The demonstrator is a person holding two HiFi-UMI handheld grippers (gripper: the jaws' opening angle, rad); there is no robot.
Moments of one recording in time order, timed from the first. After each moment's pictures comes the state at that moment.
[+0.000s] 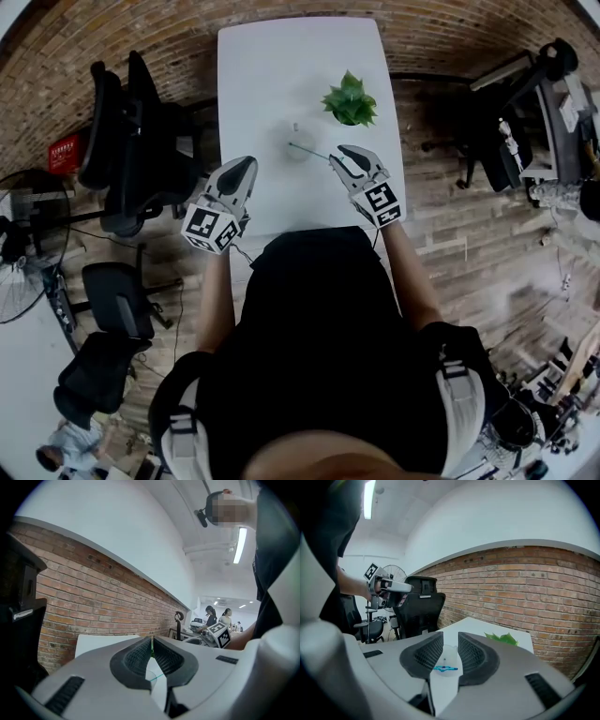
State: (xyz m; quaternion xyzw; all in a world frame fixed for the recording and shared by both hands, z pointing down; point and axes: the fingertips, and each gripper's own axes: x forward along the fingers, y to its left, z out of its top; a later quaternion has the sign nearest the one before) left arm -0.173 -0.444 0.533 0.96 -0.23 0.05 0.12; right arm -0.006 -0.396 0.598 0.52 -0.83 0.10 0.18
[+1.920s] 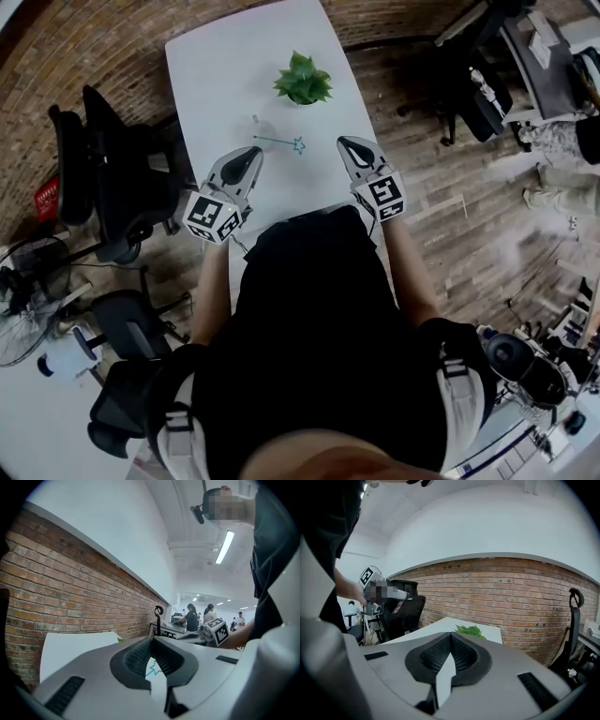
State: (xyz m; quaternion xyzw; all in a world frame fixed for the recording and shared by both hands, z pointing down) left arm -0.078 -0.400 0.541 0.99 -0.10 0.07 0.11; right arm 0.073 -0.328 0.586 0.63 -0.75 0.11 0.15
